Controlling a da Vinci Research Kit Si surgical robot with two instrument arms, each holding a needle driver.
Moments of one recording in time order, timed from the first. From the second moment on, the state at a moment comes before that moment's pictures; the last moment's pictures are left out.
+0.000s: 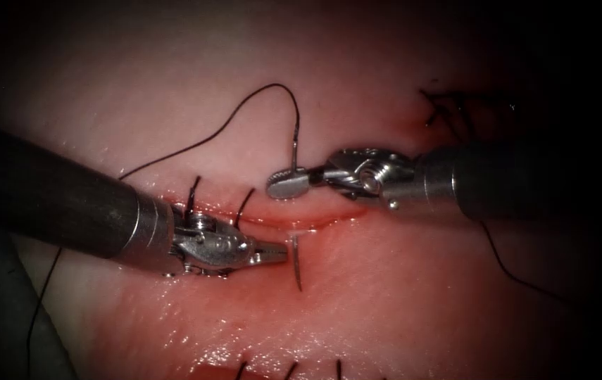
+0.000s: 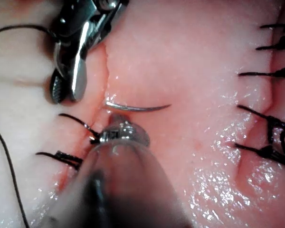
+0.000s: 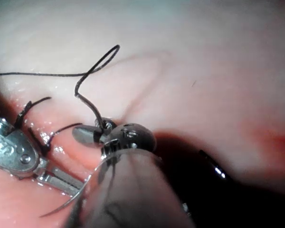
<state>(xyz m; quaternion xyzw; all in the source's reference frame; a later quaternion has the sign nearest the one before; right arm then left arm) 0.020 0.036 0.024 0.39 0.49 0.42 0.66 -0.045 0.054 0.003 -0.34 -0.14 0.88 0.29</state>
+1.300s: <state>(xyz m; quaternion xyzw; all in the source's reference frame) 0.019 0.039 0.025 0.41 0.51 0.56 0.51 -0.045 0.054 0.002 -0.34 -0.14 0.88 0.29</state>
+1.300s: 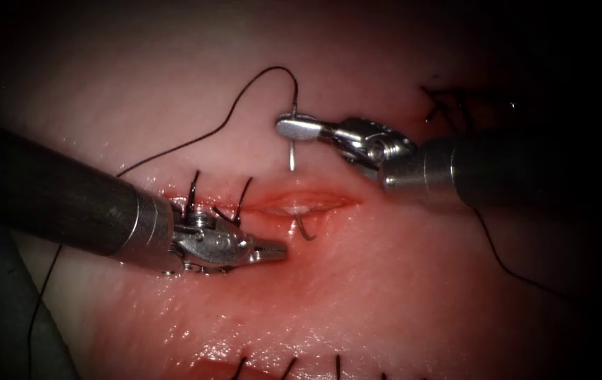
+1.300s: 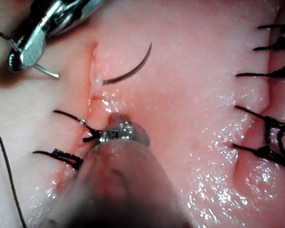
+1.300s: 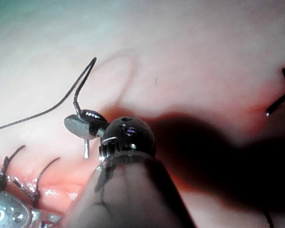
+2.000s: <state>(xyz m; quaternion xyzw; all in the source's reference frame) 0.019 0.033 0.025 0.46 0.46 0.54 0.53 -0.045 0.054 0.002 -0.34 -0.14 0.88 0.29</state>
